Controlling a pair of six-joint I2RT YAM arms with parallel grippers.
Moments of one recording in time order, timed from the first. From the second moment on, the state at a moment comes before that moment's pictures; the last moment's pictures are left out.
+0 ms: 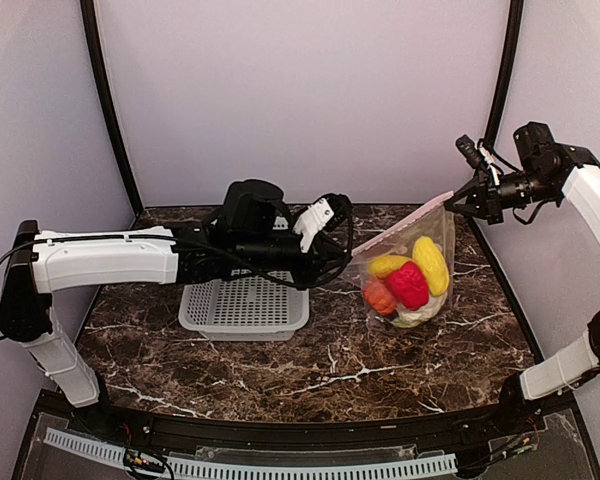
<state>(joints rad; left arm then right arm) -1.02 1.67 1.34 -0.05 0.20 0.15 0.03 1.35 1.54 -1.16 -0.92 -0.72</state>
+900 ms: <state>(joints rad) -1.01 1.59 1.19 0.03 0.17 0.12 0.03 1.37 1.54 -1.13 -0.92 -0.70</state>
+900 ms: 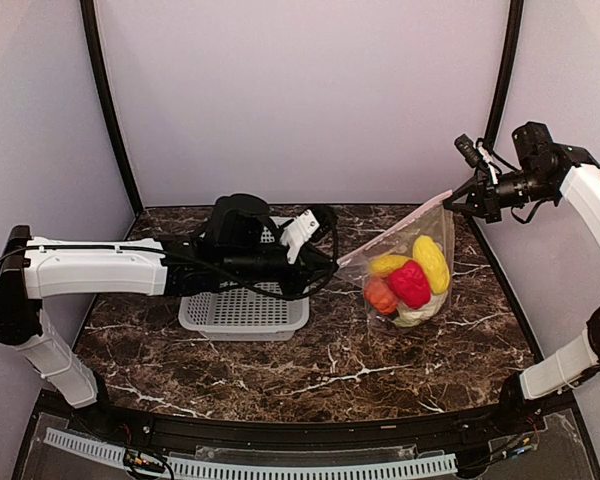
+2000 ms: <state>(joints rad) -1.01 1.75 1.44 0.14 0.25 0.10 0.07 1.35 1.50 -1.10 -0.95 -0.70</state>
